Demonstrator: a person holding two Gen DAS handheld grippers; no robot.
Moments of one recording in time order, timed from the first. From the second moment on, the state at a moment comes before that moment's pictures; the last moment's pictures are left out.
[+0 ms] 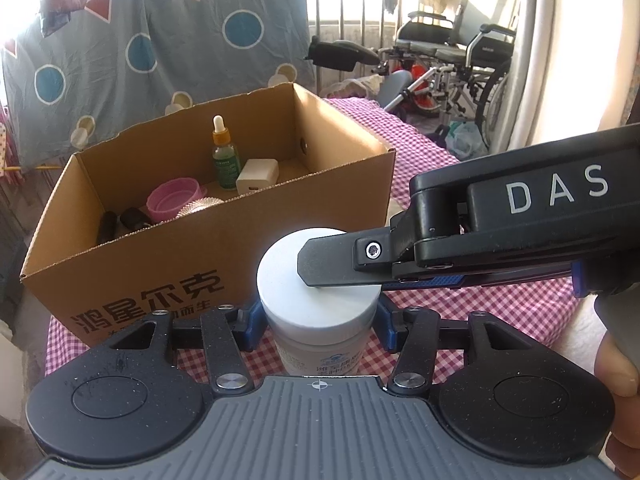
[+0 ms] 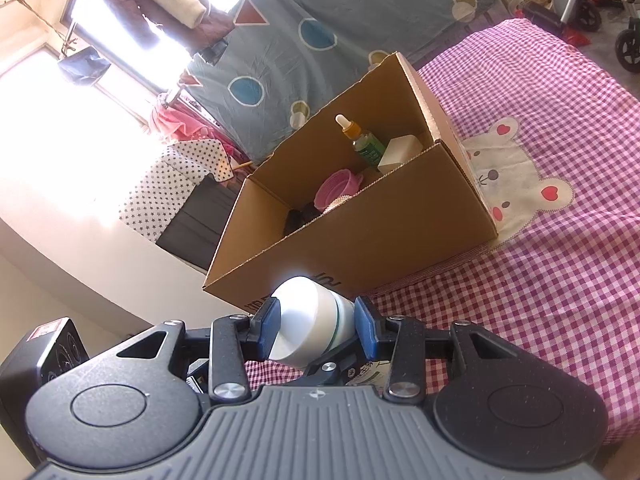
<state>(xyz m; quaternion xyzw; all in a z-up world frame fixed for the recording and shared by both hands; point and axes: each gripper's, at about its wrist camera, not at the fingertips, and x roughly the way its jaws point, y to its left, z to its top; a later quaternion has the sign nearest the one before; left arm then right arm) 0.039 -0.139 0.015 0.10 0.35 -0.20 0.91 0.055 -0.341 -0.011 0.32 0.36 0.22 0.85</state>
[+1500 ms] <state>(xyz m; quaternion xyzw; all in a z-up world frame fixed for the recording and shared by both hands) 0.193 -0.158 0.026 0.07 0.40 -0.22 0.88 0.209 -0.360 0.017 0.26 0.36 0.22 0.87</state>
